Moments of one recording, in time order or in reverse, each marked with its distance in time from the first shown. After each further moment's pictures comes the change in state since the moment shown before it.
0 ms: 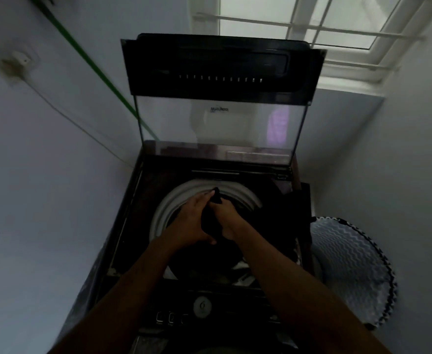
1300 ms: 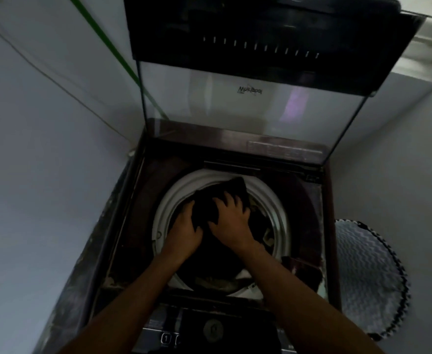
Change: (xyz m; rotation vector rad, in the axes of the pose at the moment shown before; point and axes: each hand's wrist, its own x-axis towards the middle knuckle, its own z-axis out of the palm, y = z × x) left_hand 0.015 -0.089 0.051 -0.279 0.190 -0.235; right_hand 0.063 0.052 0.002 -1.413 0.133 -0.219
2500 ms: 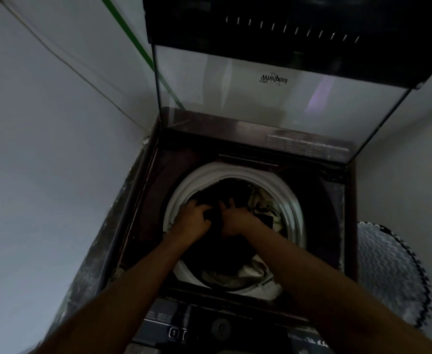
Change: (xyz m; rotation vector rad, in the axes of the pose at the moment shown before) left_hand 0.029 -0.022 -0.005 0.353 -0.160 -0.123; right_hand 0.049 -0.003 0.018 -0.348 -0.657 0.057
